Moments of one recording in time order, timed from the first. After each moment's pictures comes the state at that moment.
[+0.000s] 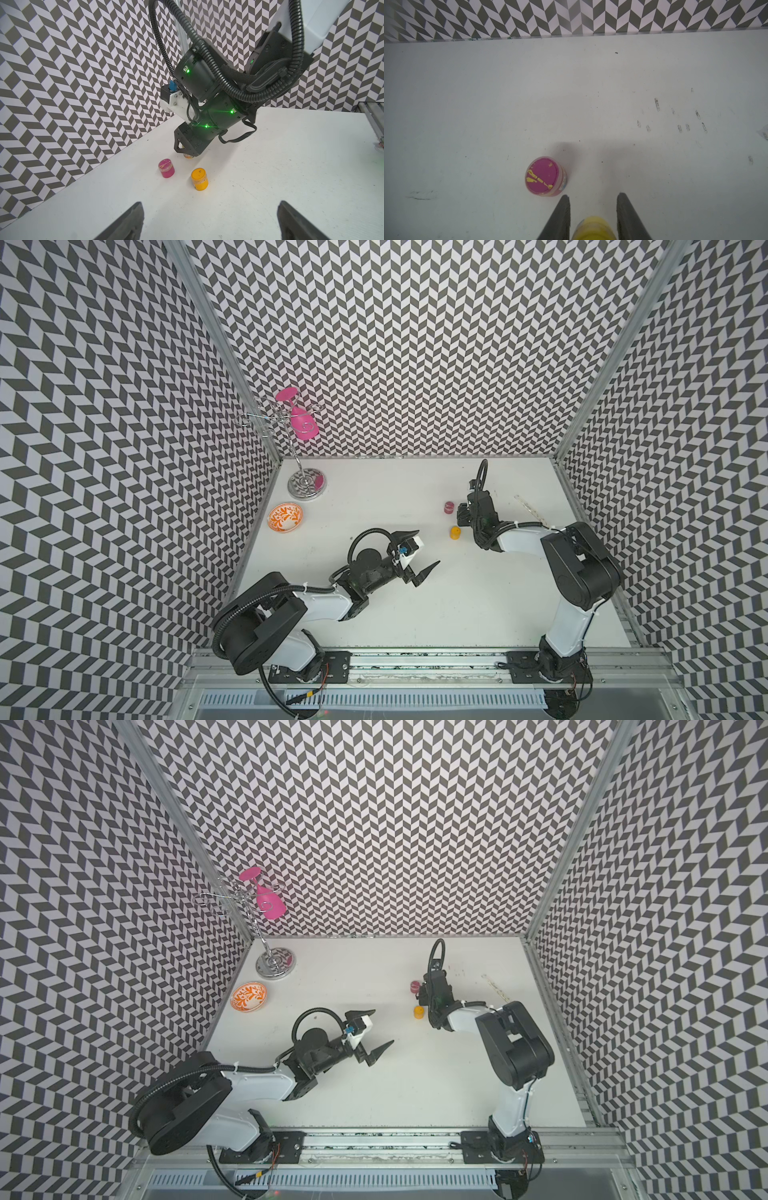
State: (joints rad) left arm -0.80 1.43 0.36 1.02 0.20 0.21; right arm 0.42 1.84 0.93 0.29 0.27 0.25
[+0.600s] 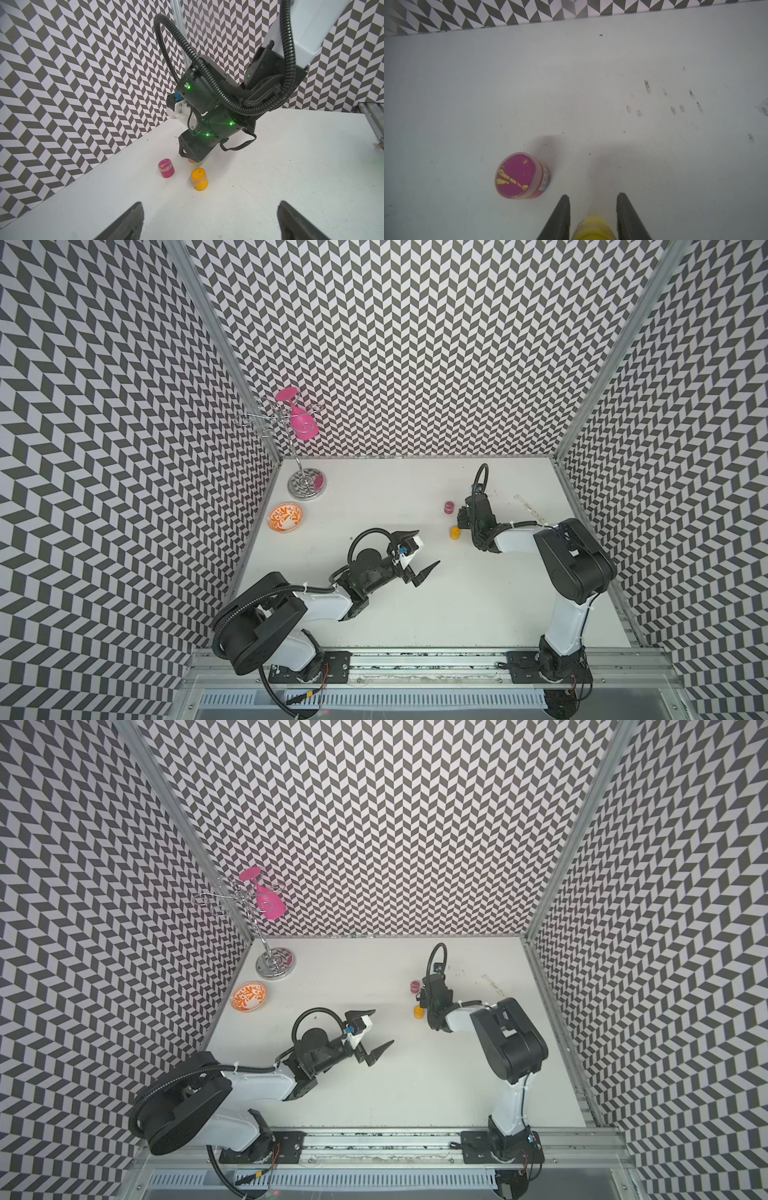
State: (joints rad) left arm -0.80 1.43 0.36 1.02 0.20 0.20; right arm 0.42 1.89 0.92 0.32 0.33 0.33
